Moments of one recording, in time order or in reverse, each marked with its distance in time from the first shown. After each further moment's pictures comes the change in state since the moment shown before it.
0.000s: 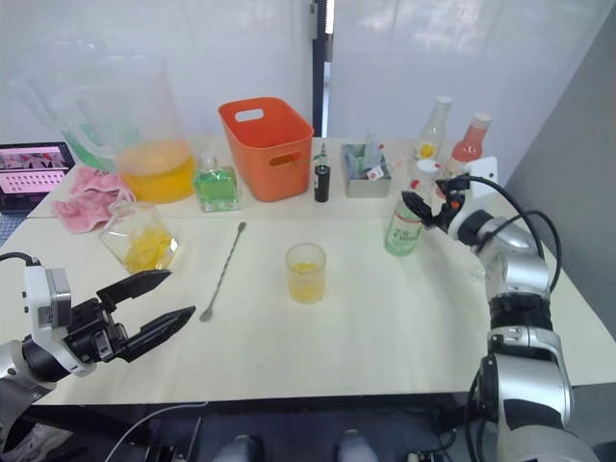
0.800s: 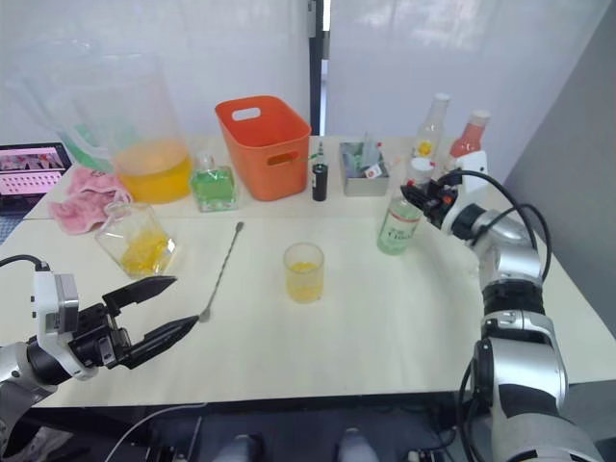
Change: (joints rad) left arm -0.023 0.028 -0.038 0.041 0.046 -0.019 -0.079; right arm -0.039 -0.020 -0.005 0.000 0.005 0.019 0.161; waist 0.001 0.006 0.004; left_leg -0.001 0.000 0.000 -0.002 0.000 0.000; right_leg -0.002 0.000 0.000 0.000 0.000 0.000
